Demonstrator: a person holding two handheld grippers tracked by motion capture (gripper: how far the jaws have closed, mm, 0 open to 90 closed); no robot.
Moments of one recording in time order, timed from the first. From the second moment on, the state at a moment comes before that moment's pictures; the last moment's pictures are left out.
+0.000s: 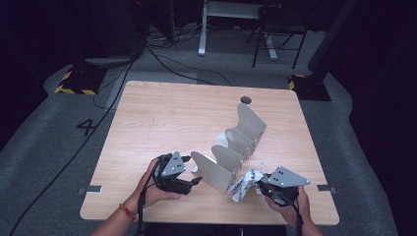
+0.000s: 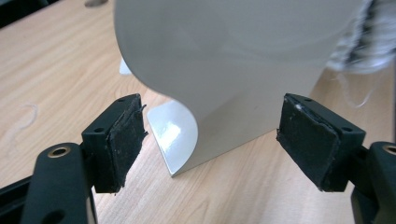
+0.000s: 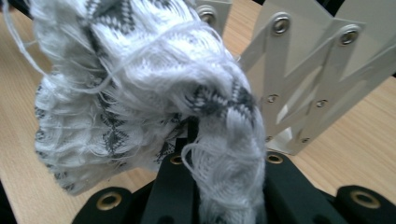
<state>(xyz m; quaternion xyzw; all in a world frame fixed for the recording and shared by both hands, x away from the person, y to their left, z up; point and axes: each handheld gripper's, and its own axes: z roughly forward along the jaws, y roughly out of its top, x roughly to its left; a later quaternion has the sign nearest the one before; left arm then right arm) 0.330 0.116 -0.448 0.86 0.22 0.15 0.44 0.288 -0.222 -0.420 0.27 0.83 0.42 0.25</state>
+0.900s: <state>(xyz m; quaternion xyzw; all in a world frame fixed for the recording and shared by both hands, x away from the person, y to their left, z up) 0.329 0.068 -0.467 0.88 0.18 0.12 0.43 0.301 -0.236 -0.443 0.29 0.85 0.37 0.23</state>
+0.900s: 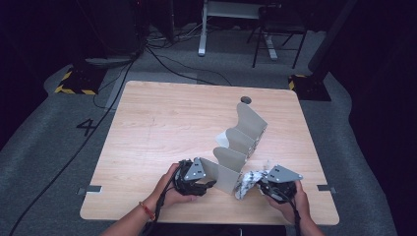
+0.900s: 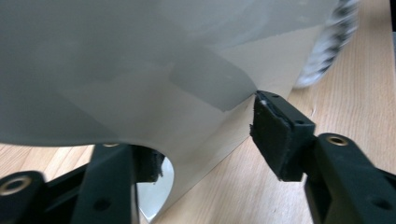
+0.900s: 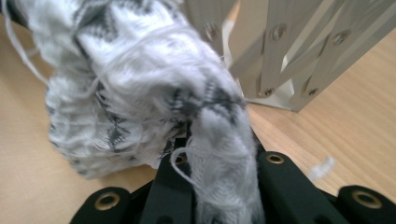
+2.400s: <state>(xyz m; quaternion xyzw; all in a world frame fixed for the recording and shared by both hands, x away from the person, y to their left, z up) 0.317 0.037 -0.470 0.87 0.16 0.10 0.46 0.302 -0.233 -0.446 0.32 0.82 0.37 0.27</state>
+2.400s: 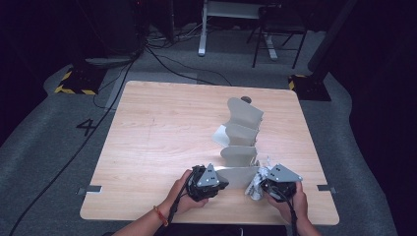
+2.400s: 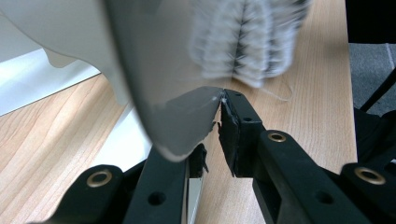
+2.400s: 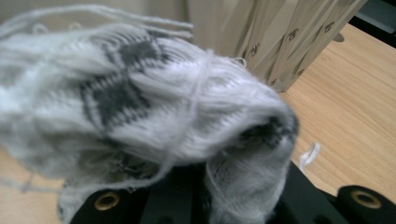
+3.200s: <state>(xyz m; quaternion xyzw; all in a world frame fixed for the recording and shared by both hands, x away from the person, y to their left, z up) 0.320 0.019 -0.471 0.87 0.16 0.11 0.45 0.277 -0.211 -0.437 0.31 0.82 0.39 0.28</state>
